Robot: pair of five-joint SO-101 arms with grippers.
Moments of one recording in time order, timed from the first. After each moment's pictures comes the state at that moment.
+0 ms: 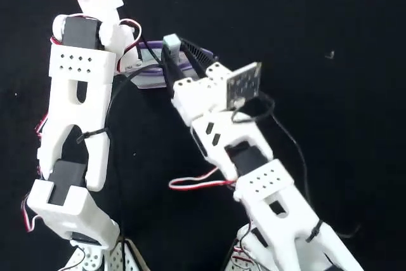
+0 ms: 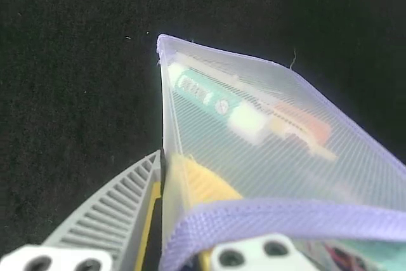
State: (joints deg) left arm 3.2 6.3 -34.5 100.7 22.1; right arm -27.7 -43.4 63.7 -14.8 -5.0
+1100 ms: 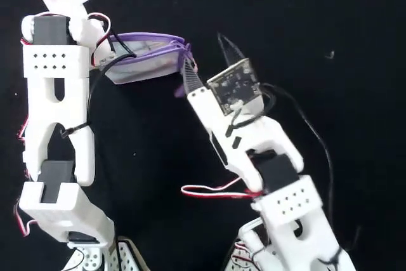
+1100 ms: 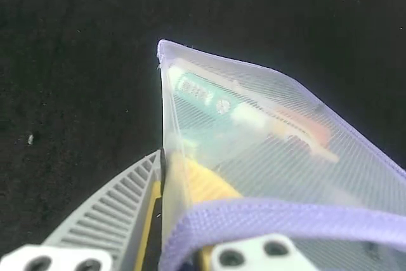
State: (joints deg) left arm -5.4 6.4 -34.4 98.5 21.4; right arm -24.0 -56.0 52.2 23.8 14.9
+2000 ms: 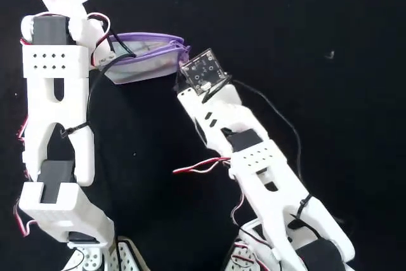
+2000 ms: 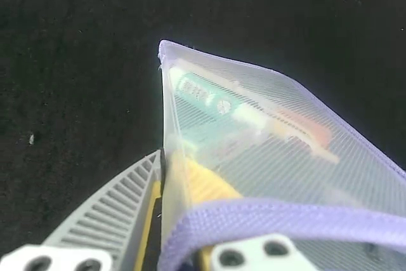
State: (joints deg) left arm -5.4 6.4 -34.4 98.5 21.4; right arm -22.6 -29.4 58.2 3.1 15.5
